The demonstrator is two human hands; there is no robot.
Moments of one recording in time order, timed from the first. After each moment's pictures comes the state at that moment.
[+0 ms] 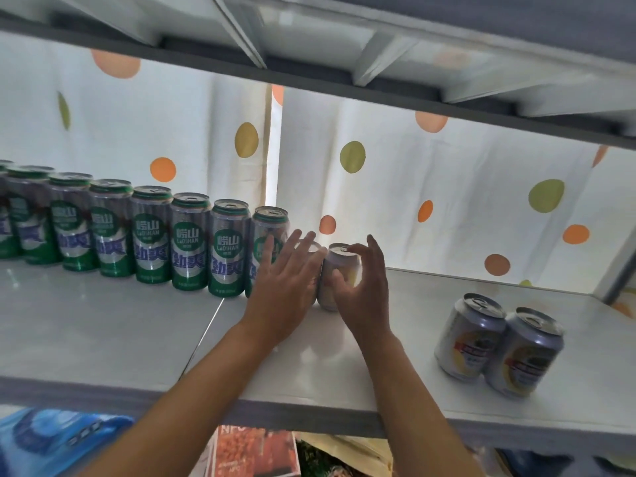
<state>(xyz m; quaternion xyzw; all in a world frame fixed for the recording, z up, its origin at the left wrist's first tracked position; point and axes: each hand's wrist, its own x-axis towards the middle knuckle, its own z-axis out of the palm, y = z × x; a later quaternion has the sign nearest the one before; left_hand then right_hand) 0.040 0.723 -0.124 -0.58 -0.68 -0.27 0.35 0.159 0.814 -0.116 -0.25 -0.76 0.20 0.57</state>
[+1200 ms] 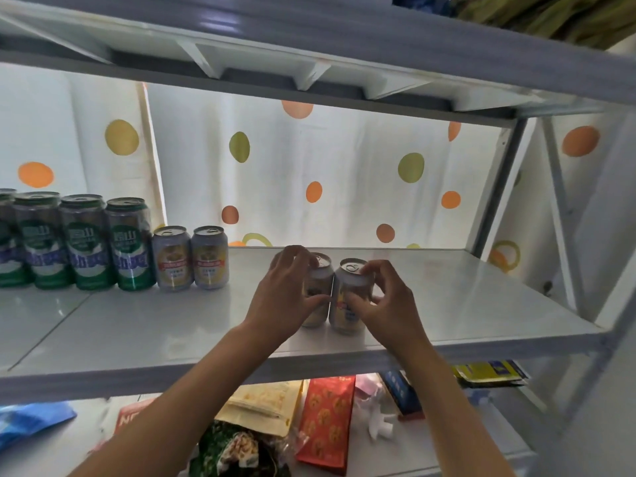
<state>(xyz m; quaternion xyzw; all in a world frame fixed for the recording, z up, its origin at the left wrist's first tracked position) 0.265 0.786 -0.104 -0.62 -0.64 -0.43 0.13 0.439 0.858 -0.108 -0.30 -0.78 0.29 0.47</state>
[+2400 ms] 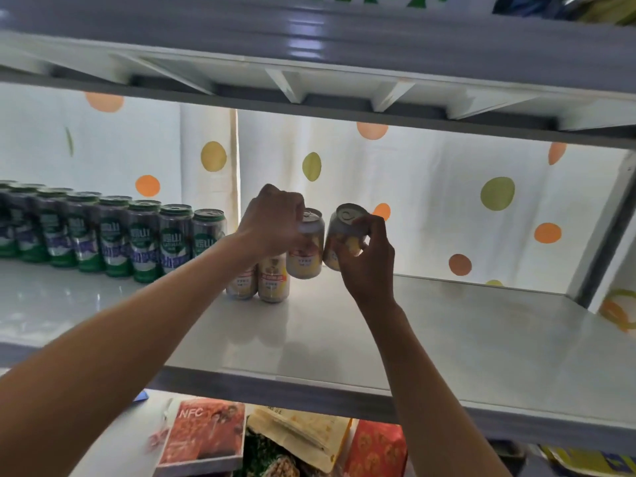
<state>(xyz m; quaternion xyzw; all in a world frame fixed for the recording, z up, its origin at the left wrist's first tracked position) 0.164 0.764 0.014 -0.50 -0.79 -0.30 0.19 0.287 0.875 -0.057 -0.17 -0.74 0.25 0.60</state>
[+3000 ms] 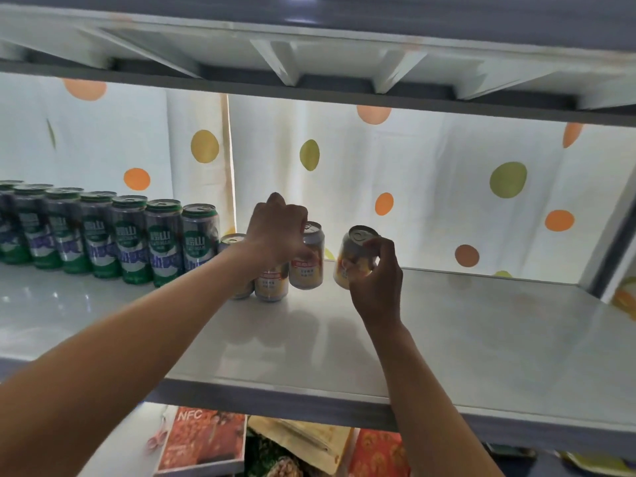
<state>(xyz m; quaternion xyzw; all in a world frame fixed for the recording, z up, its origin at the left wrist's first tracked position) 0.148 0.796 -0.008 -0.51 -0.82 -0.18 0.19 0.277 0.907 -0.105 -0.23 -0.71 0.26 0.61</state>
